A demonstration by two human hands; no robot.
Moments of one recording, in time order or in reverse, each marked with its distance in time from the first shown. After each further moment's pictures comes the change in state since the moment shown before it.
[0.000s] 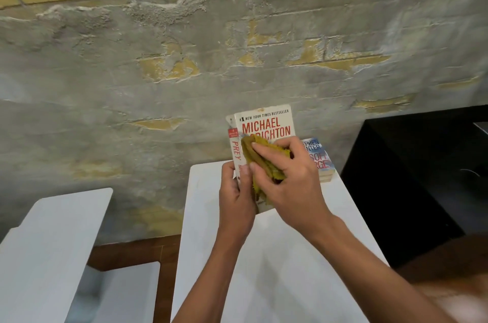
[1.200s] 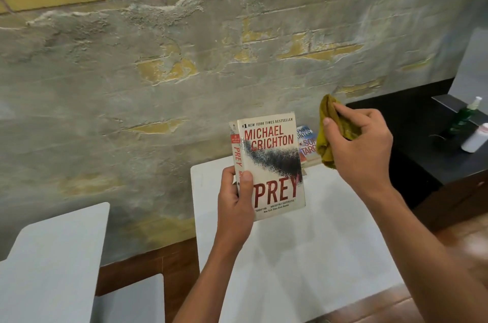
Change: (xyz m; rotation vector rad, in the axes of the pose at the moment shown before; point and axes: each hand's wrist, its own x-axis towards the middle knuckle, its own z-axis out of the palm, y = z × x) left_hand -0.028 0.016 -0.085 0.051 -0.188 -0.094; right_hand -0.001 -0.035 -0.039 -0.213 0.350 0.397
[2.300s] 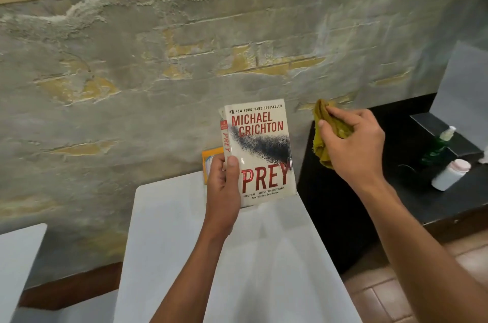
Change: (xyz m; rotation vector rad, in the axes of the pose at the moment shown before) left_hand 0.115 -0.008 0.203 -0.043 0.069 -0.023; right_hand 0.173 0.170 -0.056 -0.081 -0.097 0.034
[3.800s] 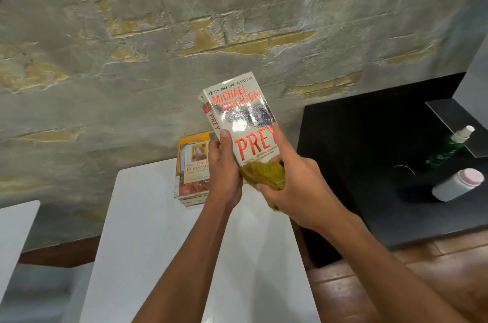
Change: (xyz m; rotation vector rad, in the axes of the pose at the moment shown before) left_hand 0.079 -0.053 0.121 -0.293 0.219 -0.188; right_hand 0.003 0.067 0.003 0.088 -0.856 0.069
